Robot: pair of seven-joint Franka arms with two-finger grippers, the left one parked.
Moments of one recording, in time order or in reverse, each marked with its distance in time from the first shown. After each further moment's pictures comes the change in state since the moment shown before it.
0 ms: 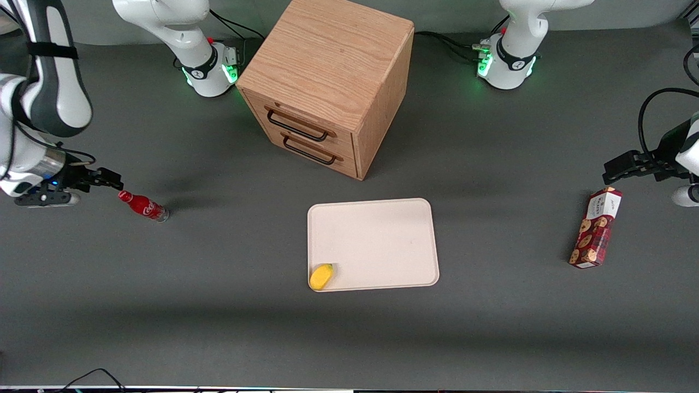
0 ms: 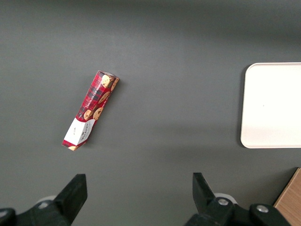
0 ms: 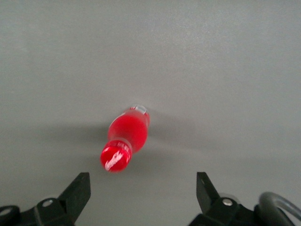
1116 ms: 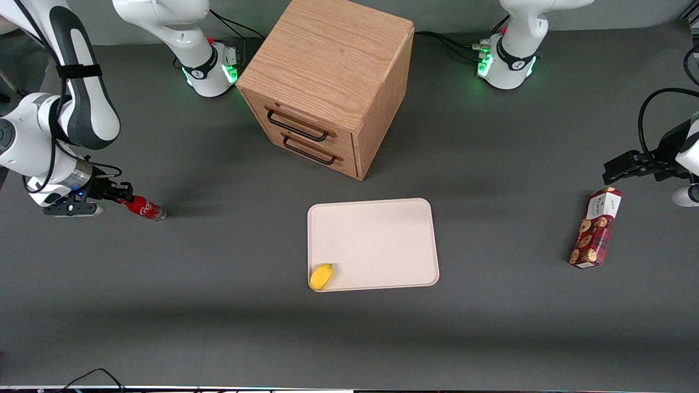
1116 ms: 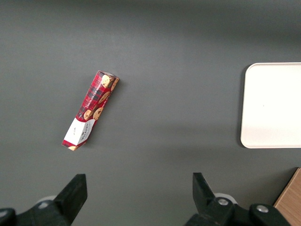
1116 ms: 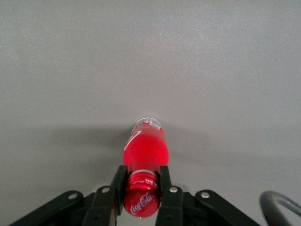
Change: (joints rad) arm 0.014 0.055 0.033 -0.021 0.003 0.093 0.059
